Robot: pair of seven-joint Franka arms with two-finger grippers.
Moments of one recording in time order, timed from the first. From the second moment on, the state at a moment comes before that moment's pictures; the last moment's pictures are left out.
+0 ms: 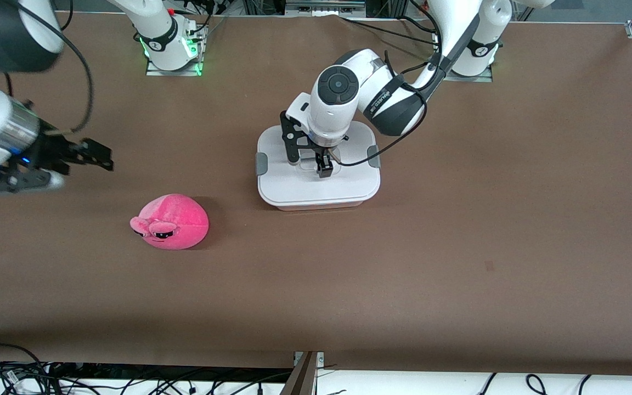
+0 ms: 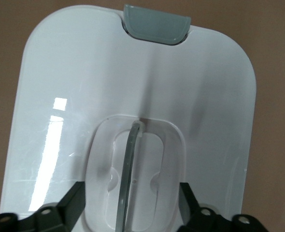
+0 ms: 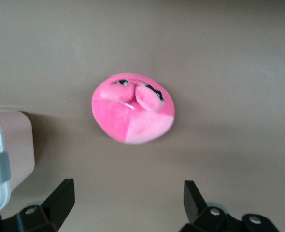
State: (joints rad) left arm -0.56 0.55 -0.26 -1.53 -0.02 2.08 0.55; right arm 0.27 0.23 -0.16 -1.55 0.07 1.74 -0.02
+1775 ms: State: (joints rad) left arm -0.13 0.30 -0.22 -1.39 -0.01 1.34 0.89; right arm 0.29 0.49 -0.16 -1.74 0.13 2.17 -0.03
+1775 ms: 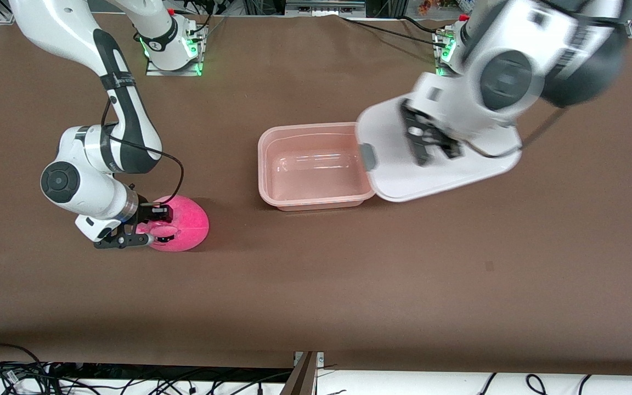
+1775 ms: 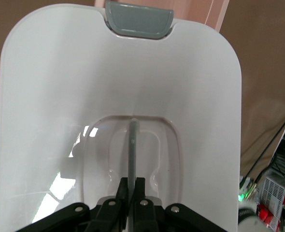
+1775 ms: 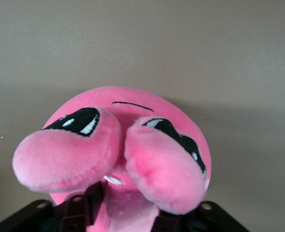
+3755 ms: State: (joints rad) left arm 0.32 0.34 -0.25 -1.39 0.18 1.38 1.42; right arm 0.76 0.45 0.05 -1.38 -0.14 1.70 -0.48
